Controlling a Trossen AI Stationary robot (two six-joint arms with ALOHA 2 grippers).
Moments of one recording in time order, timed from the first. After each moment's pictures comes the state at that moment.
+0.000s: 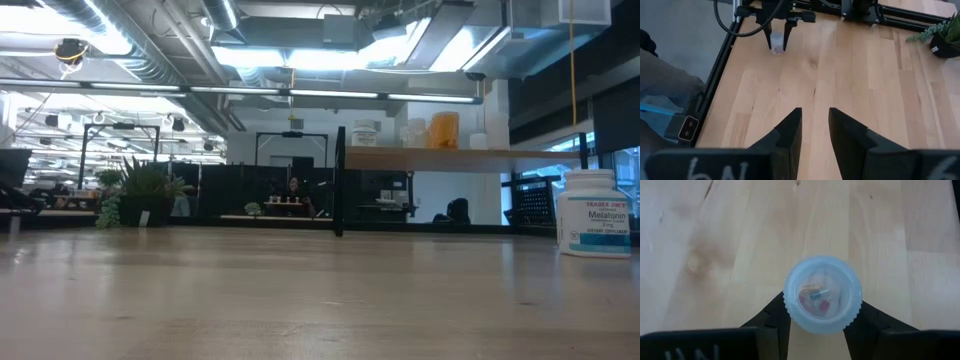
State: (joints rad) left arm -1.12 1.70 0.82 -0.43 -0.64 -1.18; right arm 0.47 1.75 1.77 -0.81 0.31 0.18
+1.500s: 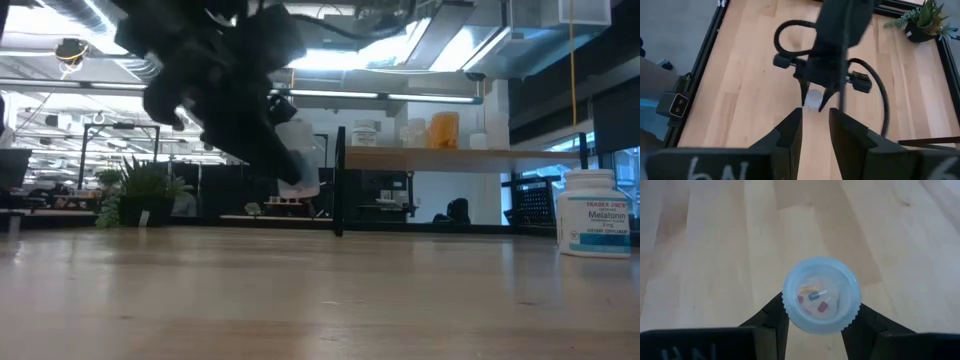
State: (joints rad) left arm -0.24 1.69 0.90 0.00 -0.14 0.05; right arm 0.48 1.65 1.77 -0.99 0.37 0.20
